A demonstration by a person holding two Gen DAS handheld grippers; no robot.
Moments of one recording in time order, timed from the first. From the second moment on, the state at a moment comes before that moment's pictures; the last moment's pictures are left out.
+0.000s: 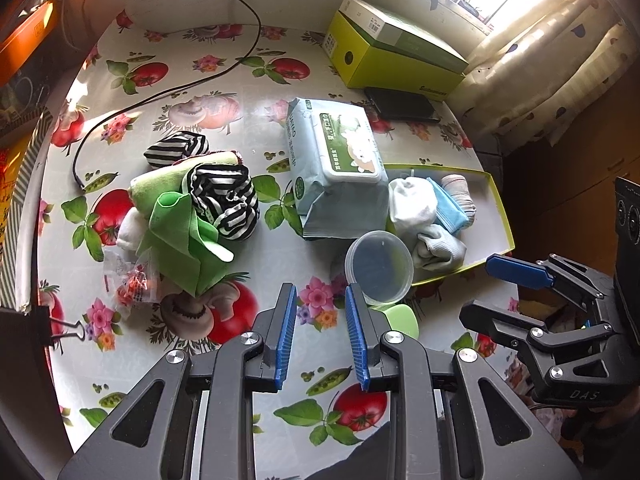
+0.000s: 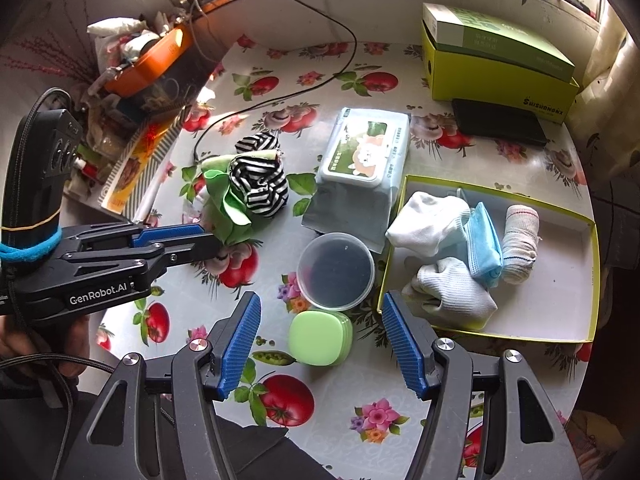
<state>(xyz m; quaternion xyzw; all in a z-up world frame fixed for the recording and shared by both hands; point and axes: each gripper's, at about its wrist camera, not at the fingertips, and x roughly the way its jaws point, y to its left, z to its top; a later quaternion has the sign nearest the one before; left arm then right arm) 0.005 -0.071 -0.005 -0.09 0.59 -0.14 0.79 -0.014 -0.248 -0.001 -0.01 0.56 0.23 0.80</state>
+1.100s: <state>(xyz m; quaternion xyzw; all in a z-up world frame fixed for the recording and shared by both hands) -0.001 0.045 -0.049 -0.17 0.61 -0.03 0.77 0.001 -0.188 -0.019 -0.05 0.58 0.28 0.76</state>
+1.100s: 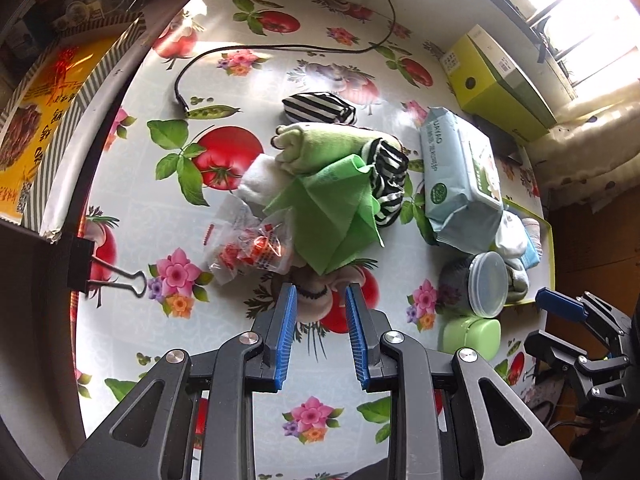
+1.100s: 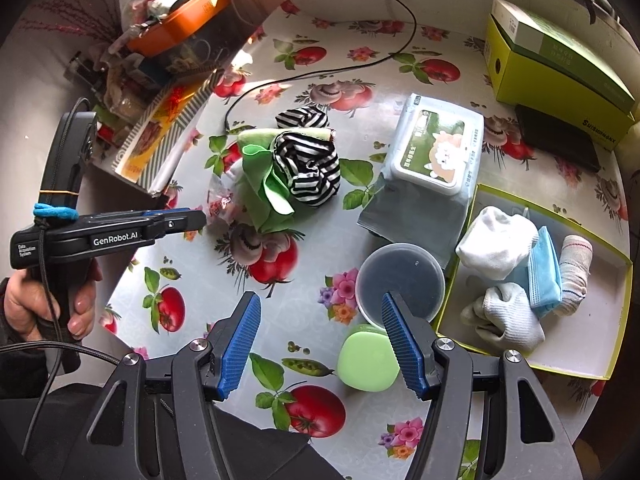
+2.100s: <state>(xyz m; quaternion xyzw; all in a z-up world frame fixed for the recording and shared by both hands) 0.025 0.073 -0.116 -0.15 0.63 0.00 0.76 0.028 -0.130 -0.043 -0.09 0.60 0.30 0.73</state>
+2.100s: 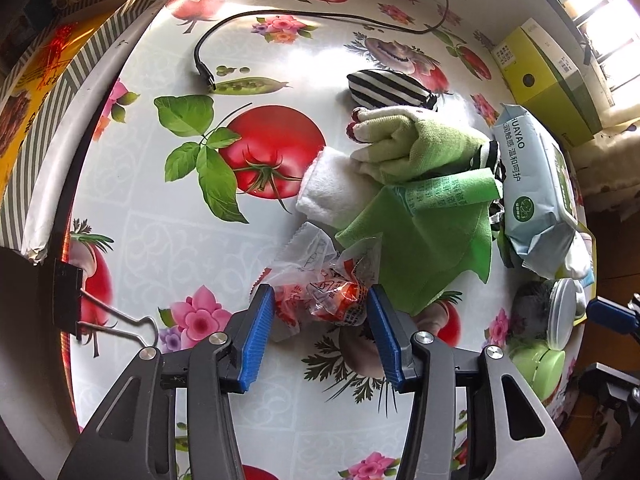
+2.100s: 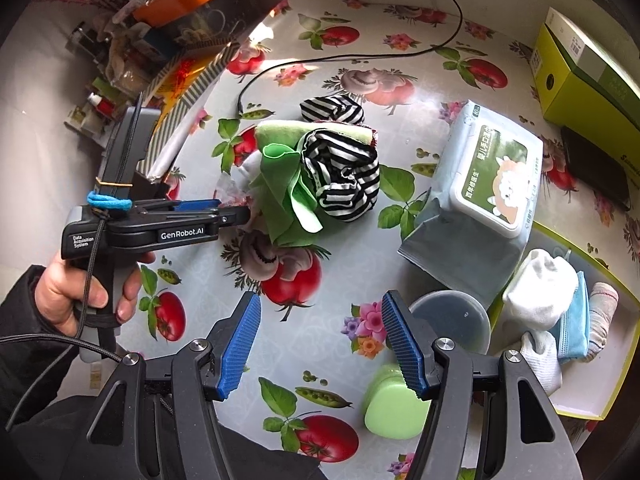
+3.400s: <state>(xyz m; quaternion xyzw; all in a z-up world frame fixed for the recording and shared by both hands) -0.002 0.101 -0.109 -0.21 0.62 0.01 0.76 0.072 -0.072 -0.104 -0.04 0.63 0.33 0.70</state>
